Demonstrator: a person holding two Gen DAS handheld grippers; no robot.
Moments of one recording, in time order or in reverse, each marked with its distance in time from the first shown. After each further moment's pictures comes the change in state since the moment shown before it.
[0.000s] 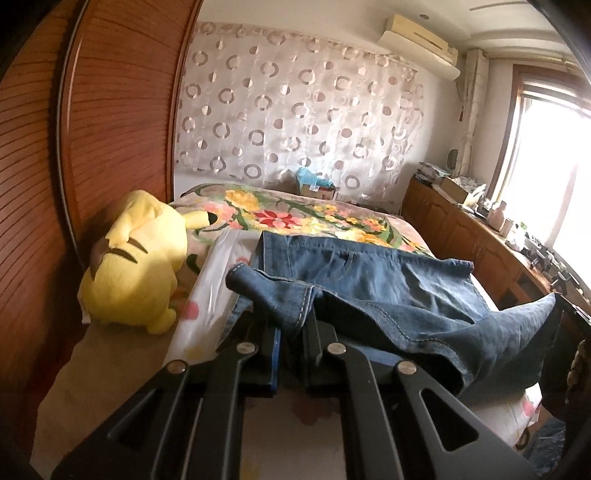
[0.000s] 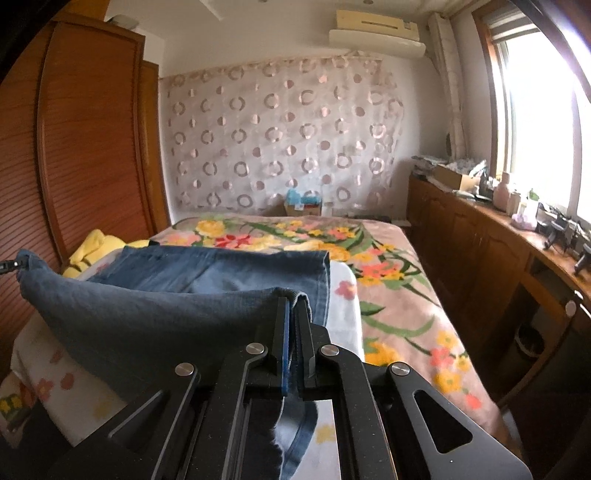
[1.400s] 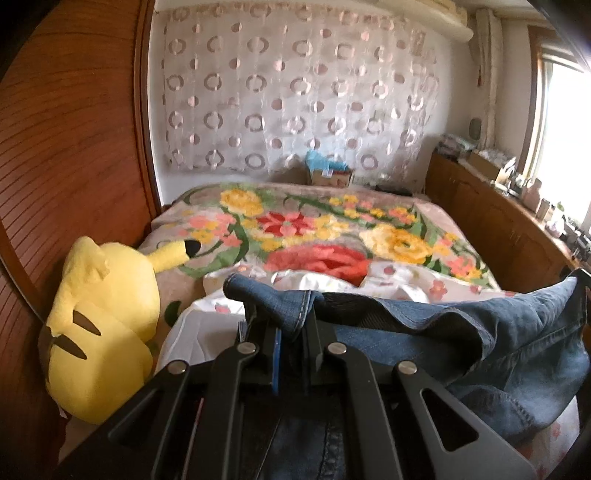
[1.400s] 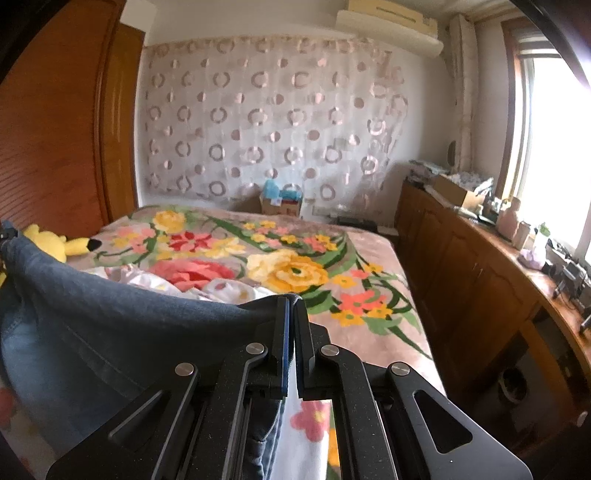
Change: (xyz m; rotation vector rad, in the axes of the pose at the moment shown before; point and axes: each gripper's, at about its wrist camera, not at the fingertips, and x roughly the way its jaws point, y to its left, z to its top) left arm 0.223 -0.018 0.110 0.080 0.096 0.087; right arm 0.215 -0.038 0.089 -0.099 0.078 -0.094
